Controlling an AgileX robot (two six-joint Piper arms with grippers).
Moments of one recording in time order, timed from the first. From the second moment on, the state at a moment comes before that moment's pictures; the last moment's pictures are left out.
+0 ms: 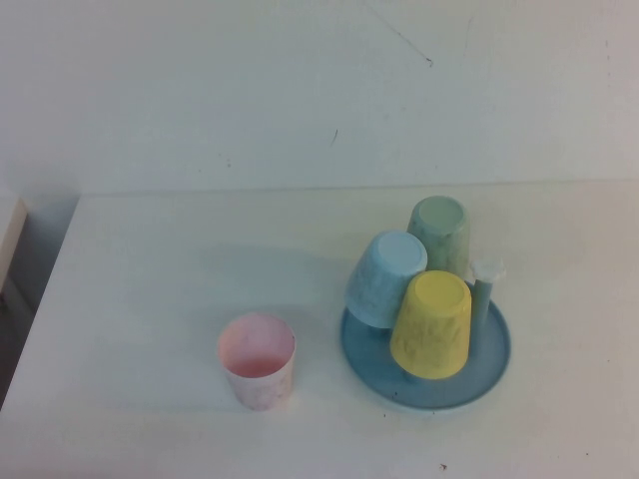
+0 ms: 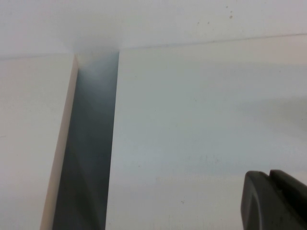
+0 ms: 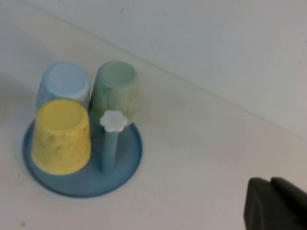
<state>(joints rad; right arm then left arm) 0.07 0.81 -0.94 0.31 0.82 -0.61 -0.01 -0.01 0.03 -0.11 0.35 0.08</state>
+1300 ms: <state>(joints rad) 0.34 1.95 -1.89 0.24 1.30 -0.66 -0.01 -0.01 0.03 -0.11 0.35 0.09</state>
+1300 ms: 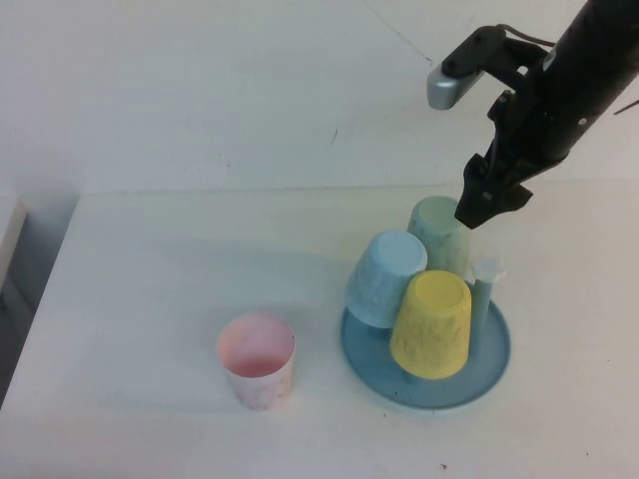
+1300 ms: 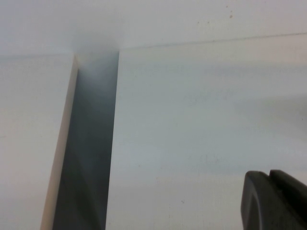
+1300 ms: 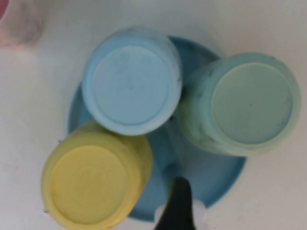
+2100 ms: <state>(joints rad) 0.37 2.16 -2.04 0.24 1.30 -0.62 -0.01 -0.01 0.03 -0.11 0.35 0.09</state>
